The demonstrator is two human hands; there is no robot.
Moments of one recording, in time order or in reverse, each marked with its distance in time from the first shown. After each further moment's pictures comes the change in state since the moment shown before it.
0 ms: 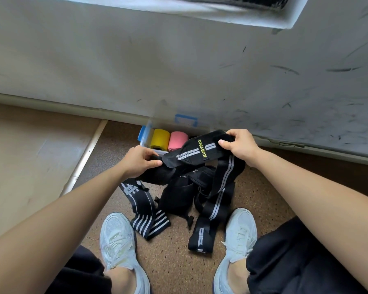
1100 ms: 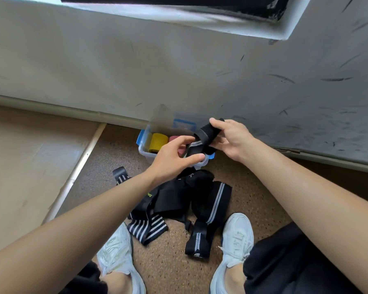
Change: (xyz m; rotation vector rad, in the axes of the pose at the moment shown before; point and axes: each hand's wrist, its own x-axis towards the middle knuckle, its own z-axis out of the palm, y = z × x) left_hand -0.018 0.113 0.029 -0.332 0.119 0.184; right_hand -0.010 -0.073 0.004 0.910 -0.036 0.282
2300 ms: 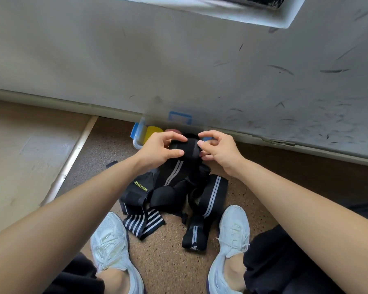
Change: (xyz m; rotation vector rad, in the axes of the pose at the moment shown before) left_hand 0.013 -0.024 -0.024 -0.124 -0.100 -0.063; right_hand -0.012 0.060 -0.021 -0.495 -0.117 -0.229
